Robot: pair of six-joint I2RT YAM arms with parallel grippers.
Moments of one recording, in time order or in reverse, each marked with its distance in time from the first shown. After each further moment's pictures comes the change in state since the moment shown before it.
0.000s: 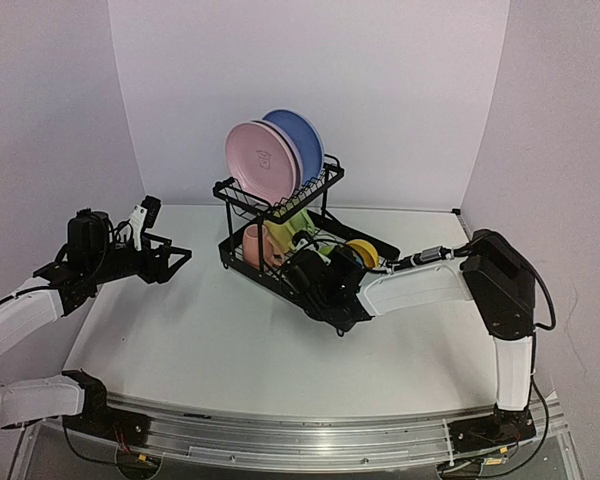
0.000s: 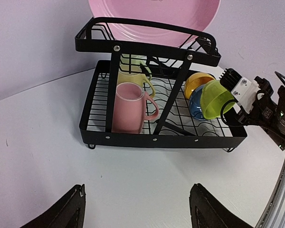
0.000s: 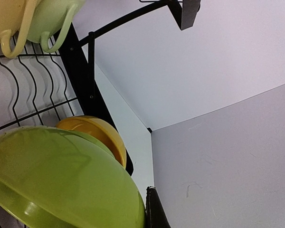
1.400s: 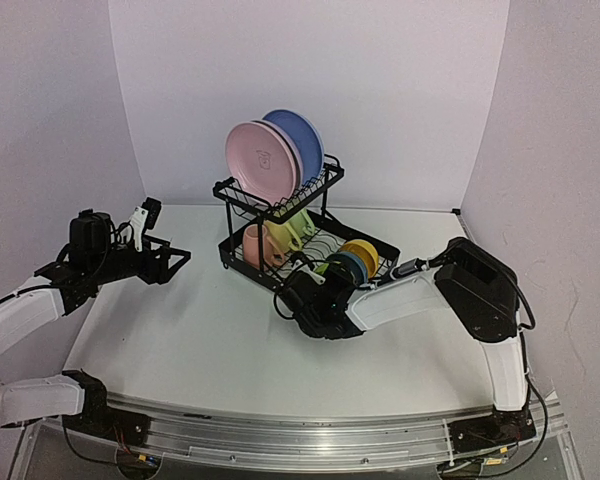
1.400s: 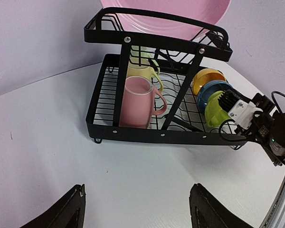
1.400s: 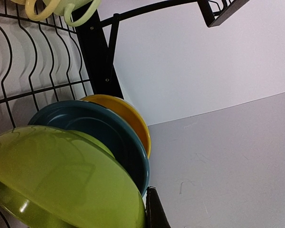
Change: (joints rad) left arm 0.000 0.012 0.000 -0.019 -0.040 0.007; right arm 0.029 0.105 -0.029 0.060 0.062 -0.052
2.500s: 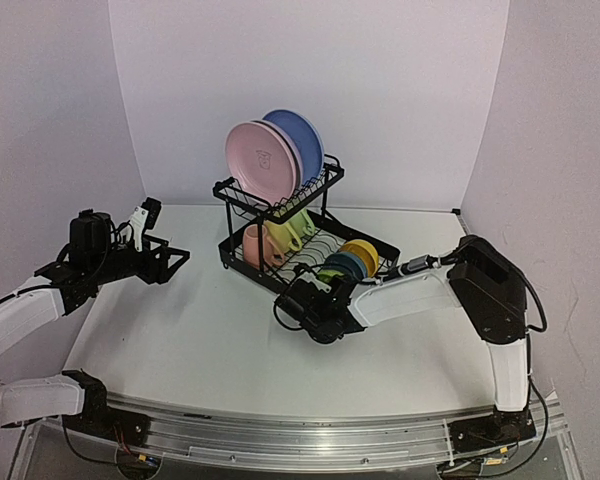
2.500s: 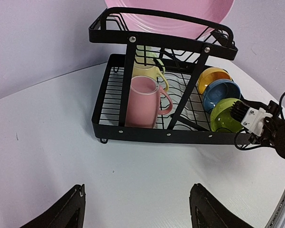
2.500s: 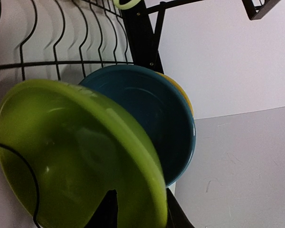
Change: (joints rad) left arm 0.000 0.001 0.000 0.000 -0.026 0.021; right arm 0.019 -0.051 0.028 -0.437 -0.194 0.353
